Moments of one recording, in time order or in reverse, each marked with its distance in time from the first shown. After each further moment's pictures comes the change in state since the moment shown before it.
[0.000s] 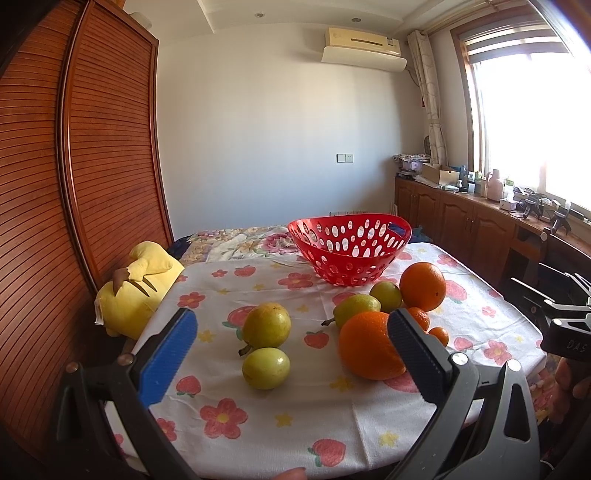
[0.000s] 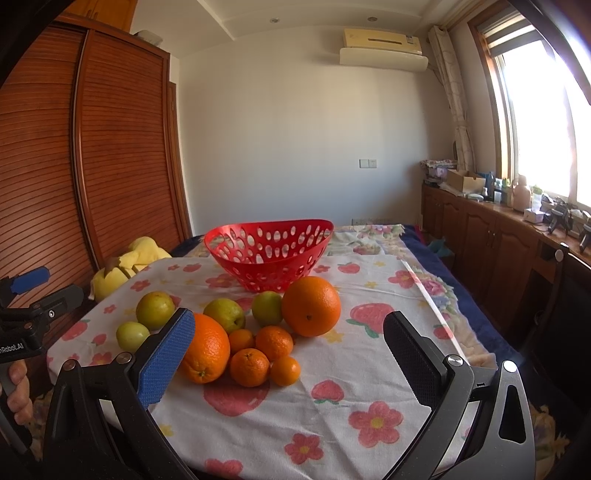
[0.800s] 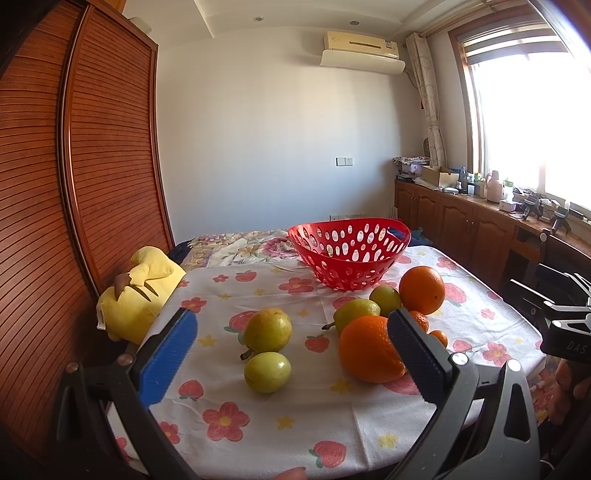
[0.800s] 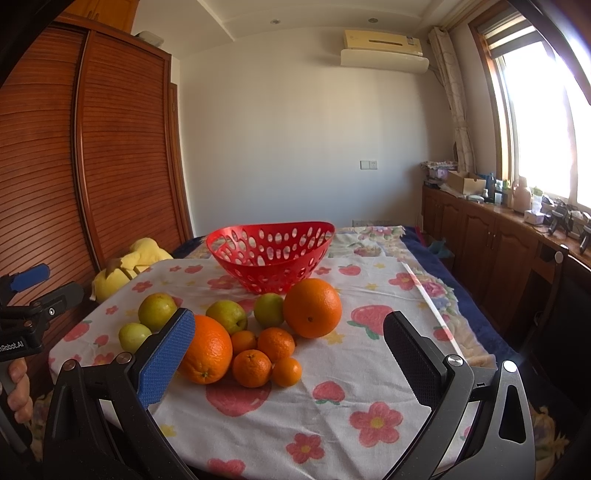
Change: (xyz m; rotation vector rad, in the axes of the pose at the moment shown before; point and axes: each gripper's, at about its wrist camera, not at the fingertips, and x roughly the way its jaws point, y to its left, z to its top) left arm -0.004 -0.001 0.002 0.008 -0.016 0.006; right arm 0.000 0.003 0.002 0.002 -0.005 0.000
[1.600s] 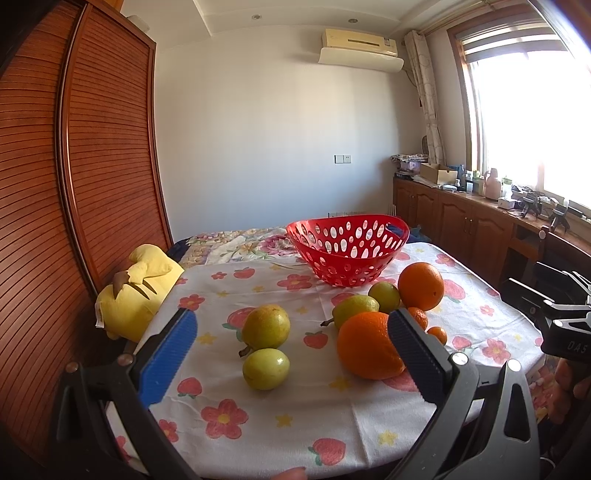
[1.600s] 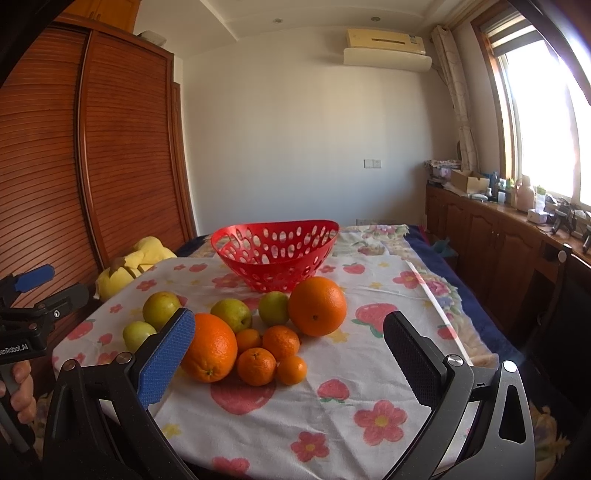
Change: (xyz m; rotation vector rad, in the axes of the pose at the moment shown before) left arm 0.000 0.000 -0.003 0.003 0.014 -0.006; right arm -0.001 0.006 0.004 -0.002 0.011 0.015
